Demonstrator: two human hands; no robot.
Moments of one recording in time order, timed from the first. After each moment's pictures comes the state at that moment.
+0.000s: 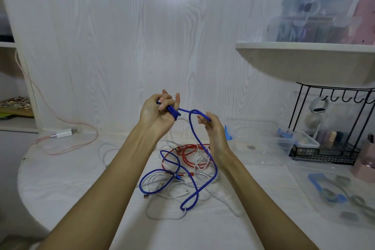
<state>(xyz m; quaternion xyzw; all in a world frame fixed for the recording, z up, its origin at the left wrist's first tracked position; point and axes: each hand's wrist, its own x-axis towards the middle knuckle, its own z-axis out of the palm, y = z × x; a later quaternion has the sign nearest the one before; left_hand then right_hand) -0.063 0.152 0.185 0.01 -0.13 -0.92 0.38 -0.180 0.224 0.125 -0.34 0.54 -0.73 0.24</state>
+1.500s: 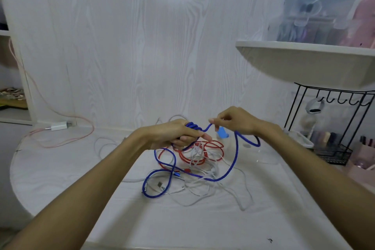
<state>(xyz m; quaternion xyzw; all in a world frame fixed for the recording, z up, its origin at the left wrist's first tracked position) -0.069 0.149 0.150 0.09 -0.80 -0.60 0.03 -0.254 0.260 0.180 -0.60 0.78 -0.16 0.05</state>
